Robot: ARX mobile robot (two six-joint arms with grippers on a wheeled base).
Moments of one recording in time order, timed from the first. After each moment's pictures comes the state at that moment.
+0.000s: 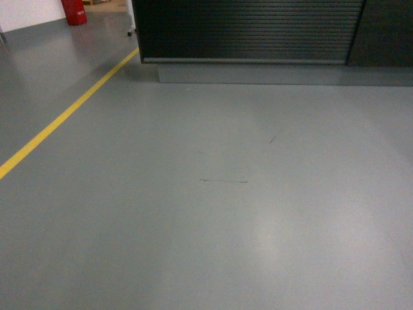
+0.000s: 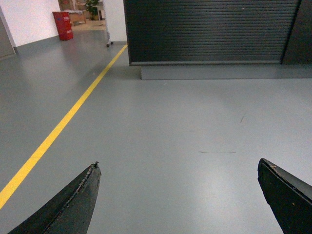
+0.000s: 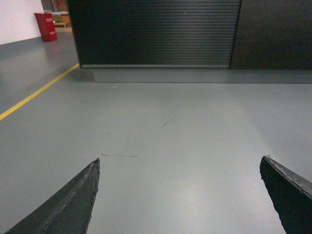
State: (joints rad) left arm 0.00 0.01 0.01 0.00 0.00 0.00; right arm 0.00 0.01 0.01 0.00 0.00 0.00
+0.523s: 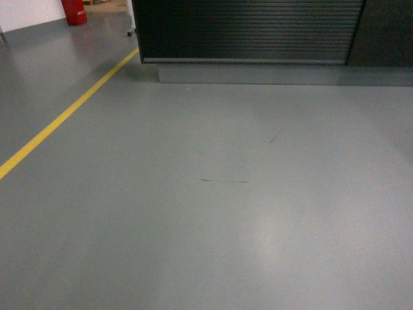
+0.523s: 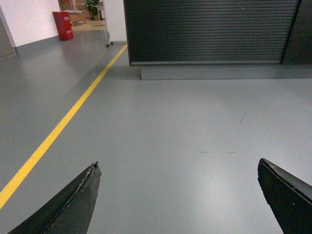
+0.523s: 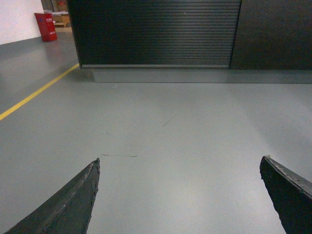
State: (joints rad) left arm 0.00 0.01 0.01 0.00 0.00 0.00; right arm 0.00 0.01 0.01 0.00 0.00 0.00
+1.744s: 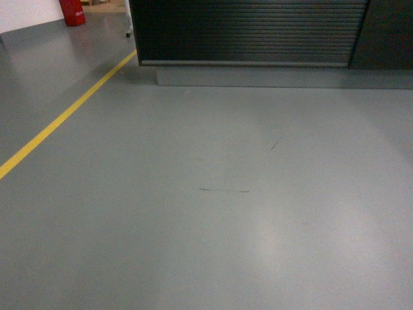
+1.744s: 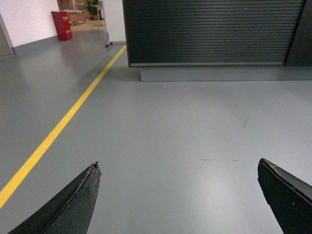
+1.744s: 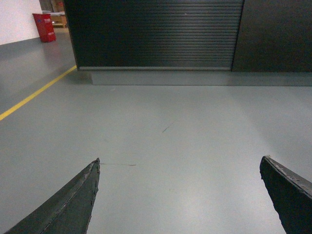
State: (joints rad) left arm 0.00 0.01 0.01 0.00 0.00 0.00; right arm 0.00 0.01 0.01 0.00 0.00 0.00
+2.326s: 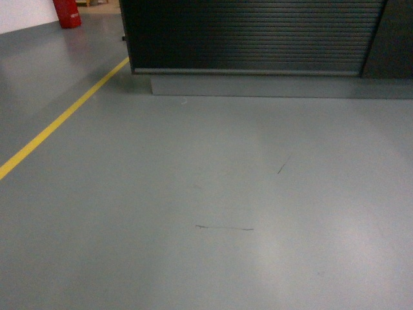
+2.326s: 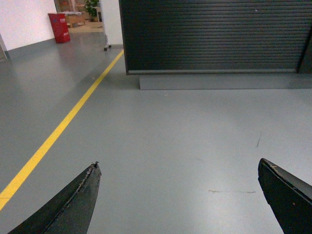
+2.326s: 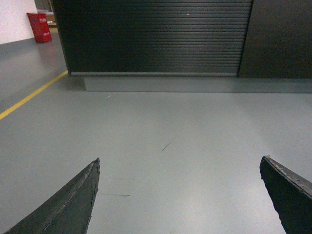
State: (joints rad) left arm 0.00 0.01 0.01 0.00 0.00 0.00; right arm 0.00 0.00 0.01 0.00 0.00 0.00
